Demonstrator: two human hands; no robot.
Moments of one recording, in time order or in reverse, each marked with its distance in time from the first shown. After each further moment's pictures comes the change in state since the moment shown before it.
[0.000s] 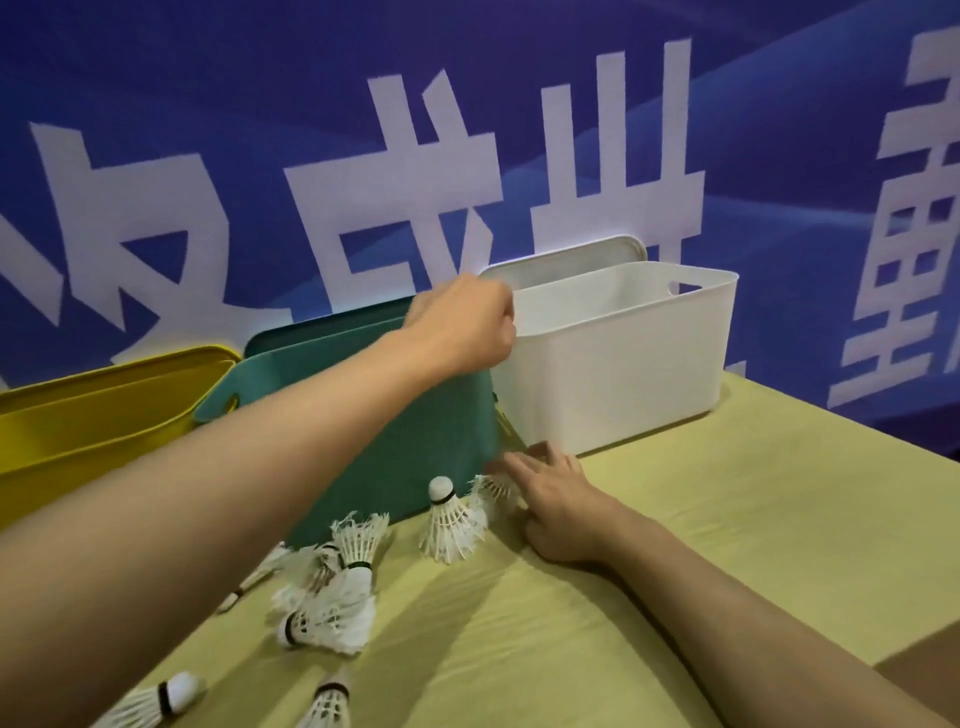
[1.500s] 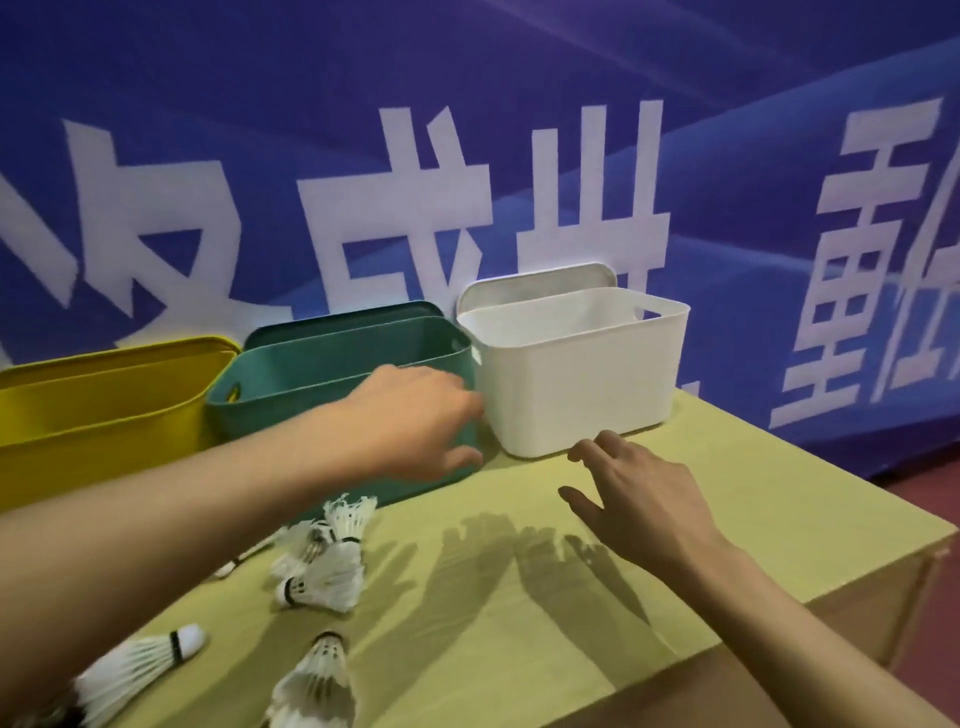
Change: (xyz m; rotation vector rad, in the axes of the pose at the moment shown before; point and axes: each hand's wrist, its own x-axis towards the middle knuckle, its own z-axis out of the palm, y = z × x) left_hand -0.123 0.009 -0.053 0.257 -0.292 0.278; right_hand -0.107 -0.013 -0.070 -0.406 0.314 0.248
